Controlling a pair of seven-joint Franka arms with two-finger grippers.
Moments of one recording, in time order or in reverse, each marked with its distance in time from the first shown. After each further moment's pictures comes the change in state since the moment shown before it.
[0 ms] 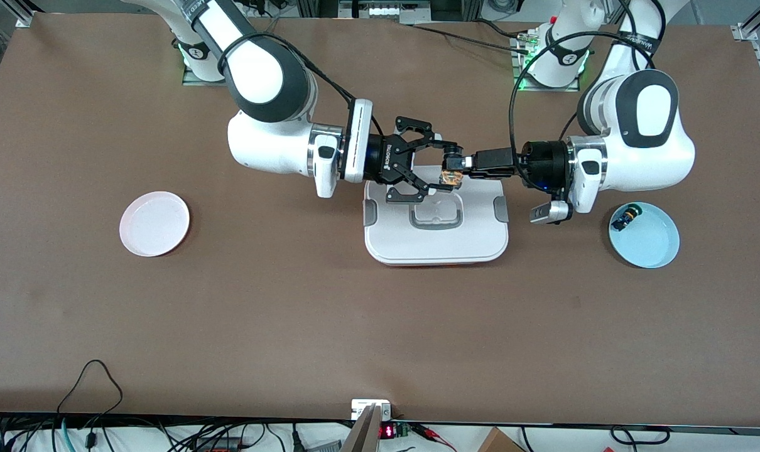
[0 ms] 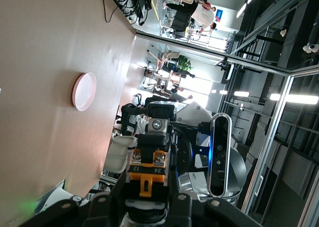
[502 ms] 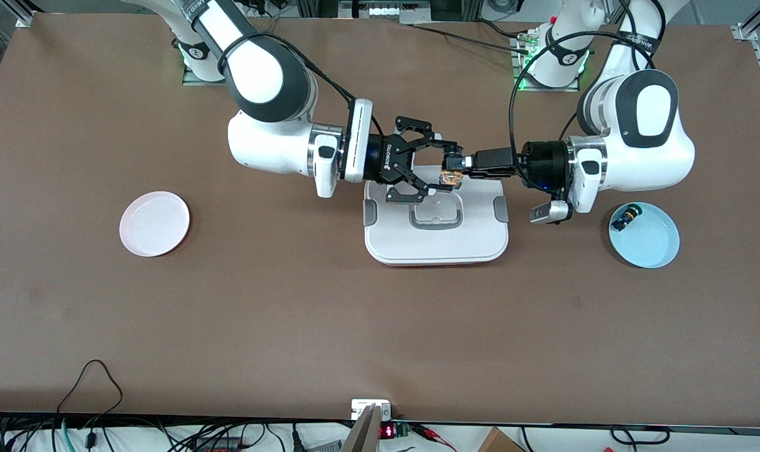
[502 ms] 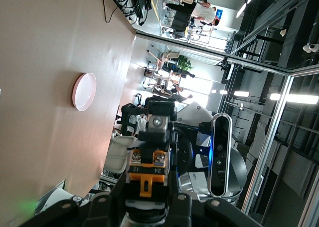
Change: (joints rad) left arm 0.001 0.000 0.000 0.000 0.000 0.000 0.002; right arm -0.002 0.000 -0.001 0.002 0.000 0.006 0.000
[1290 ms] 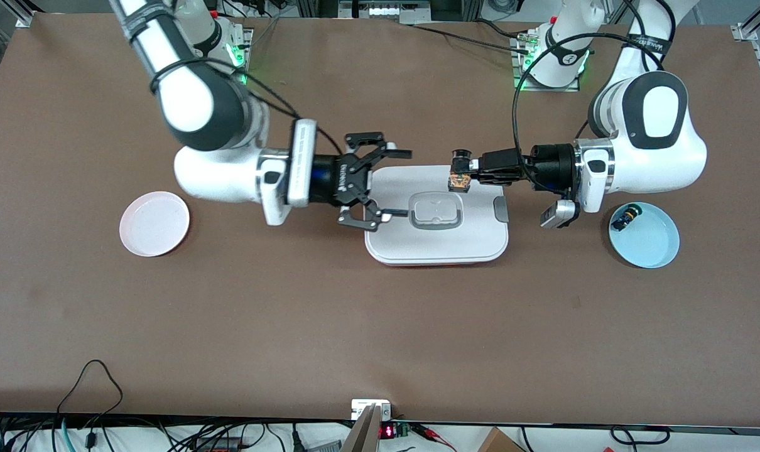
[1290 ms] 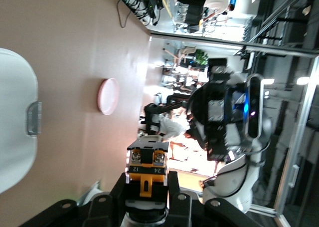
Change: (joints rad) left arm 0.028 0.000 0.005 0.007 0.155 -0.008 0.085; right arm -0.187 -0.001 -0.017 0.012 -0.076 -0.298 0.000
